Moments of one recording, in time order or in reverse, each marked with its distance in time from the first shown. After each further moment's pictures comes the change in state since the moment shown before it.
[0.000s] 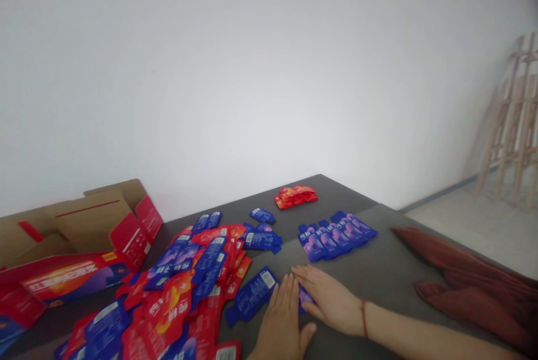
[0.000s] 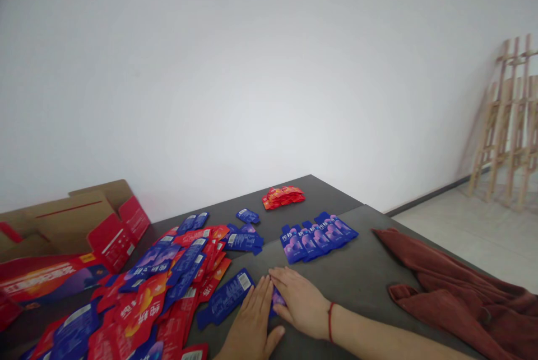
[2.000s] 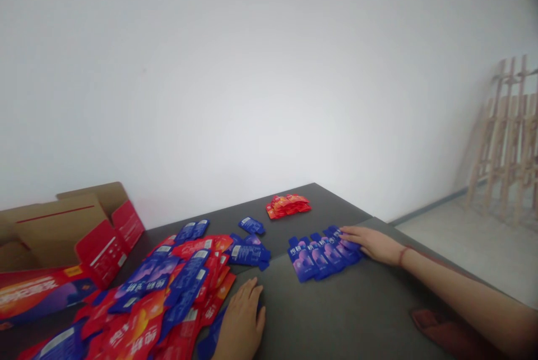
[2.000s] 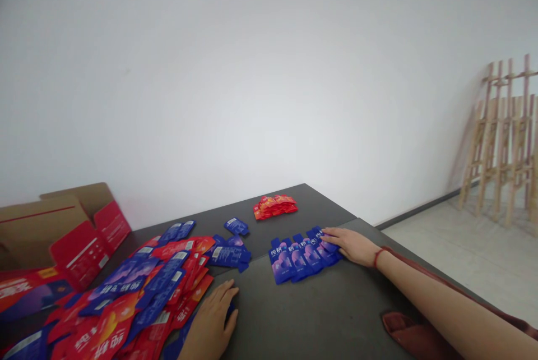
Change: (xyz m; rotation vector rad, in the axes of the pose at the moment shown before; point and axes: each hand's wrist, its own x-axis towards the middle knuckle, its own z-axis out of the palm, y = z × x) left_hand 0.017 -0.043 -0.017 0.107 0.204 -0.239; right_hand -0.040 0.199 -0.124 -0.244 -0.037 0.138
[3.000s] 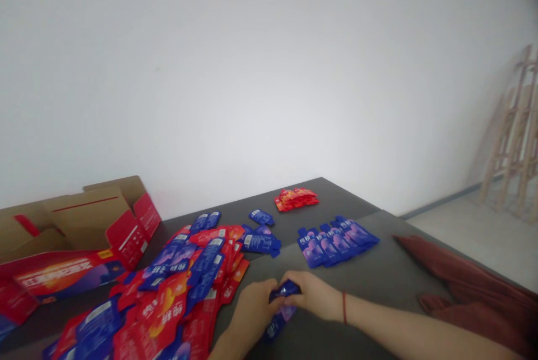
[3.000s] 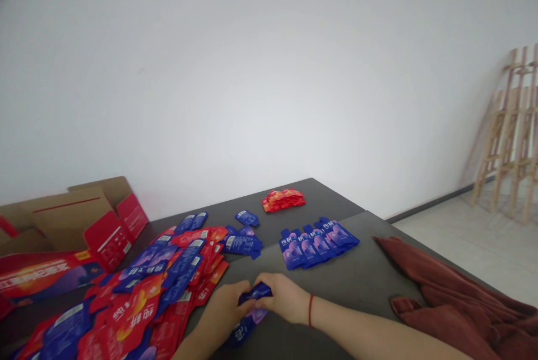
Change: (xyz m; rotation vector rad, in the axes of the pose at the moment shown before) left_hand -0.001 0.011 -0.042 -0.268 -0.235 -0.008; right_hand 0.052 -0.245 0.073 0.775 -0.044 0.001
